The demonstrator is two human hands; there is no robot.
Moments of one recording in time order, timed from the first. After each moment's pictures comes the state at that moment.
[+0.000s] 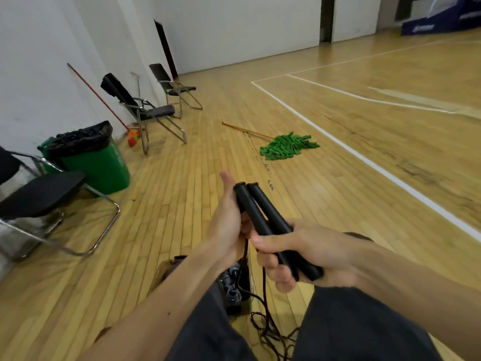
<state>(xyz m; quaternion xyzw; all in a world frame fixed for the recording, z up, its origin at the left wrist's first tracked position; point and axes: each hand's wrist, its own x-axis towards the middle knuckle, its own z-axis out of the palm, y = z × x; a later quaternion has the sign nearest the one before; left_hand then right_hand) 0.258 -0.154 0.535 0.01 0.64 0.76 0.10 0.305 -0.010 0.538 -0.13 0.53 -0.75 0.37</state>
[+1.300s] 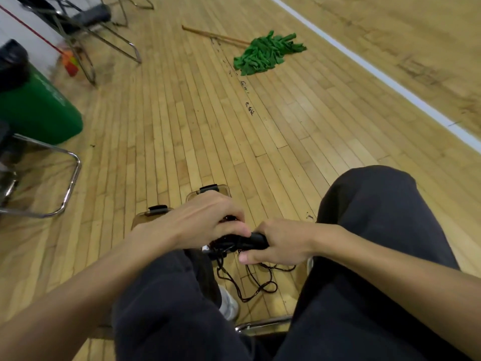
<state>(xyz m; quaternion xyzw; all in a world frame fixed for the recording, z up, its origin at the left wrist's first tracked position) 0.162 -0.171 0.433 0.43 0.87 0.09 0.23 0.216 0.014 0.377 -0.20 0.84 -0.37 0.34</state>
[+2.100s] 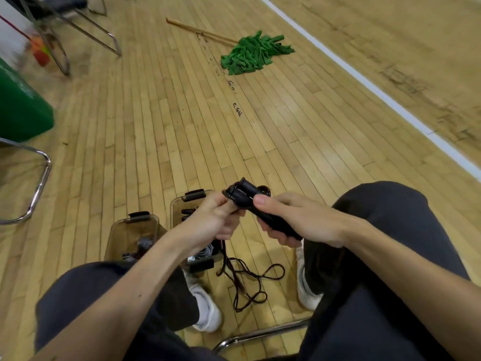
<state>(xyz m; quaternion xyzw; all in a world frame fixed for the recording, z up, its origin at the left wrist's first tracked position) 0.137 -0.145 0.385 0.09 0.73 0.58 0.36 0.188 0.053 0.397 -0.06 0.73 -0.62 0.29</state>
